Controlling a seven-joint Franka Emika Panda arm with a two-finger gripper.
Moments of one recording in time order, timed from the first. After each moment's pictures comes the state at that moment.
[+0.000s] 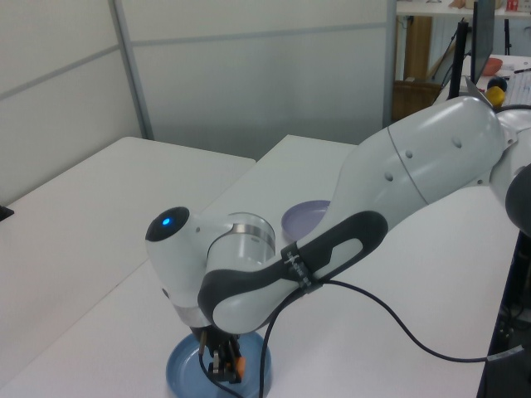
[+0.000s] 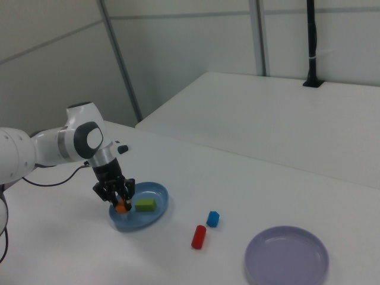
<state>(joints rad) 0.44 0.46 0.02 -1.63 -0.12 1.95 0.06</state>
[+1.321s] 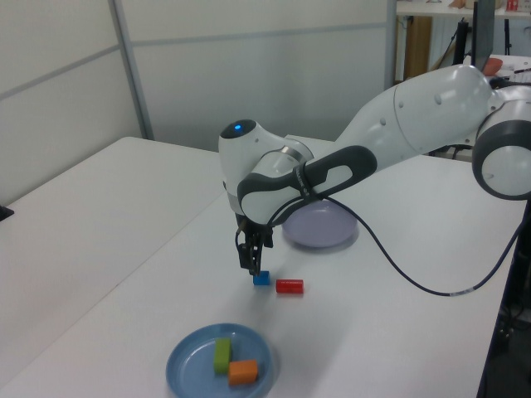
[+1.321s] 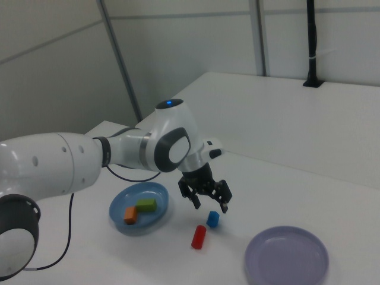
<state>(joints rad) 0.03 0.49 -0.02 -1.61 -0.14 2.14 -0.07</state>
